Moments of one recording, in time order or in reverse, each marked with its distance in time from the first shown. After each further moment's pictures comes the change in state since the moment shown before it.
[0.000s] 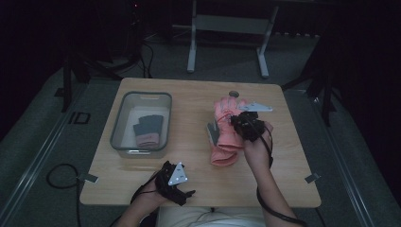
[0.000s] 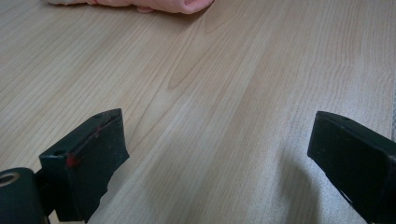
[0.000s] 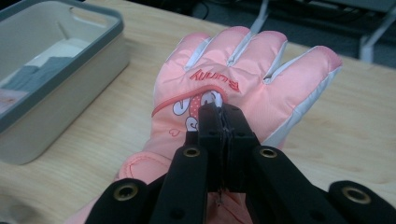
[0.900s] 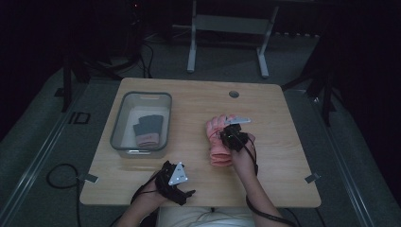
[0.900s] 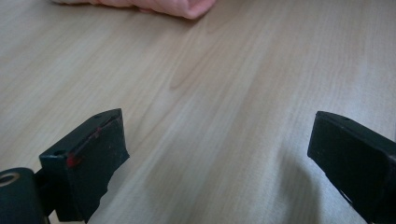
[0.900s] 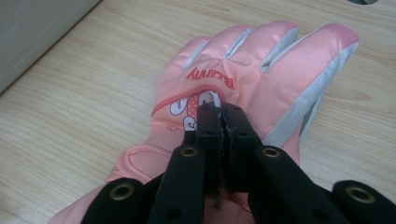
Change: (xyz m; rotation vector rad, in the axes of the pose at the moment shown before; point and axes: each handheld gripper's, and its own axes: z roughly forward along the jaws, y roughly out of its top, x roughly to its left) left arm 0.000 0.003 -0.002 -0.017 0.049 -0.006; right arm 0.010 -0.051 0.070 0.154 0.018 -0.003
